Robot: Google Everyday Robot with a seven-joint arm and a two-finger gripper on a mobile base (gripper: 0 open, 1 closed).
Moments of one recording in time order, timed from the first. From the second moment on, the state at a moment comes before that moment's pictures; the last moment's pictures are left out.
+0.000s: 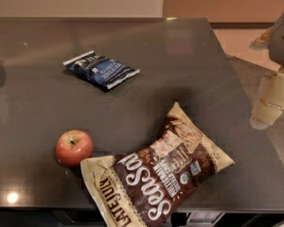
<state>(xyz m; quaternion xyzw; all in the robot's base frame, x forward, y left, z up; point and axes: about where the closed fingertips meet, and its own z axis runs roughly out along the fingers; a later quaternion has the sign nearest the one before) 0.438 -0.217 0.976 -0.60 0.78 -0.03 0.16</state>
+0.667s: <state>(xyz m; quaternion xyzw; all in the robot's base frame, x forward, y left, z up) 0.437 -0.215 0.977 -0.61 0.78 -0.03 0.16</state>
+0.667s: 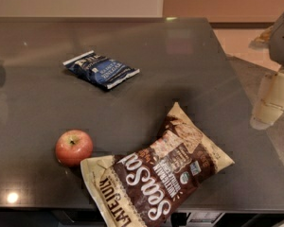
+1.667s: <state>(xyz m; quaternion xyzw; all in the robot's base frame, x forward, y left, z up) 0.392 -0.154 0.931 -0.73 0.67 0.04 0.13</state>
